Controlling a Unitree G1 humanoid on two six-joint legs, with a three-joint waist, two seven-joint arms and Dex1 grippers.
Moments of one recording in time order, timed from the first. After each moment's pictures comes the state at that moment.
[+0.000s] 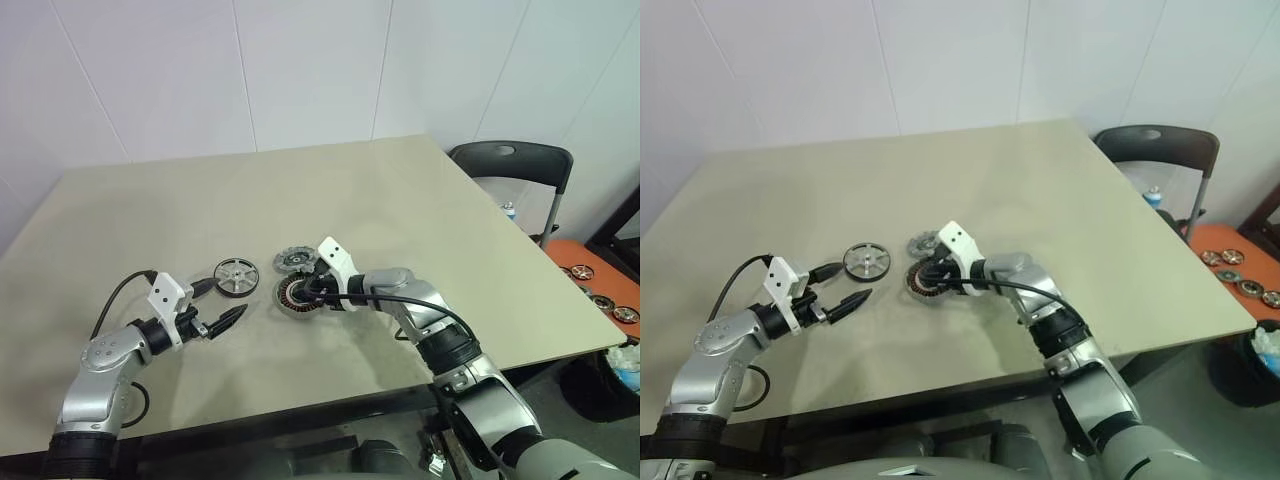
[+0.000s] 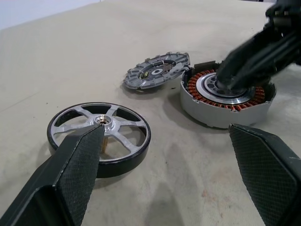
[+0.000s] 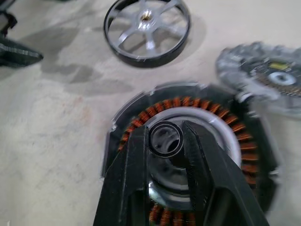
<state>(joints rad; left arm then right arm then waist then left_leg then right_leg) -0.01 0.55 0.13 0.05 -0.37 0.09 -0.86 -0.63 -0.18 0.33 0.29 0.17 0.69 0.79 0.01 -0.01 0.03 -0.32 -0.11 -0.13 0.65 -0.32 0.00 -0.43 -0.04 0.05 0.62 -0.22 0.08</state>
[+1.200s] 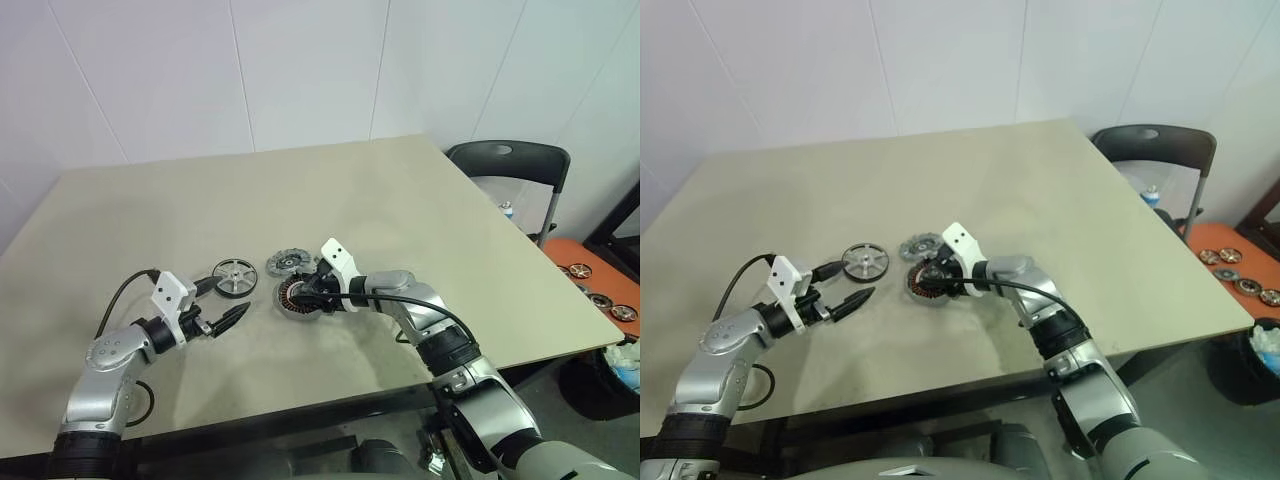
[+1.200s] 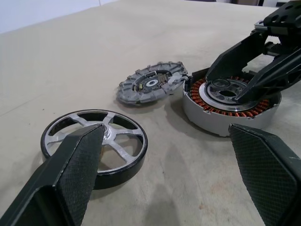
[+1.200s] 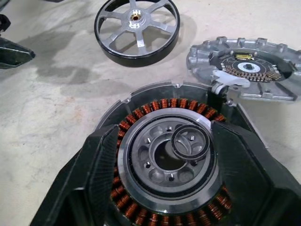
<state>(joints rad) -0.01 0.53 0.13 0.03 -0.36 0.10 -0.84 -0.62 -0.17 0.31 0.33 0.16 0.65 0.79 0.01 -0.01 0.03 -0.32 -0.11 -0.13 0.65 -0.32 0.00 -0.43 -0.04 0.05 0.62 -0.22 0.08</state>
